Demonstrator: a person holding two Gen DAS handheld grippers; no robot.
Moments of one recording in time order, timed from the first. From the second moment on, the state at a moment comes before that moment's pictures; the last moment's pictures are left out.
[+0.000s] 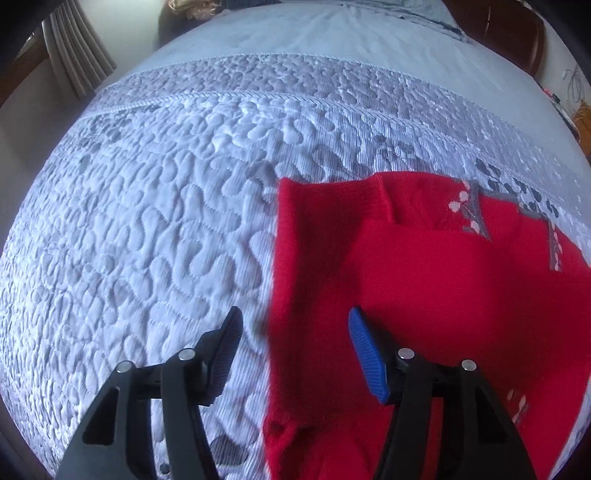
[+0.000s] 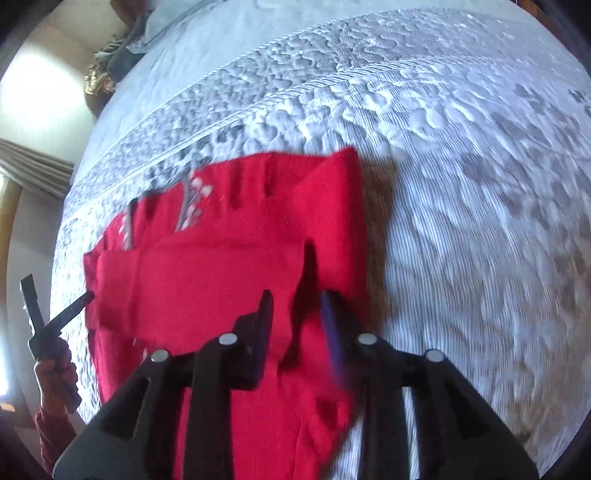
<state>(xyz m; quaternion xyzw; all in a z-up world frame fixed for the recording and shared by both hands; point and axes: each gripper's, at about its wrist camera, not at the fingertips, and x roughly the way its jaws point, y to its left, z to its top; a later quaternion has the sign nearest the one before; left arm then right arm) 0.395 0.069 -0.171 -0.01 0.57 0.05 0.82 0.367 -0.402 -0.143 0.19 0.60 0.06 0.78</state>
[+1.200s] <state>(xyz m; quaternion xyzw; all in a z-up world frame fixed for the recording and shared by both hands) 0.047 0.101 -0.166 -0.14 0.64 -0.11 0.75 0.005 -0.328 -0.149 0.19 0.65 0.16 0.72</state>
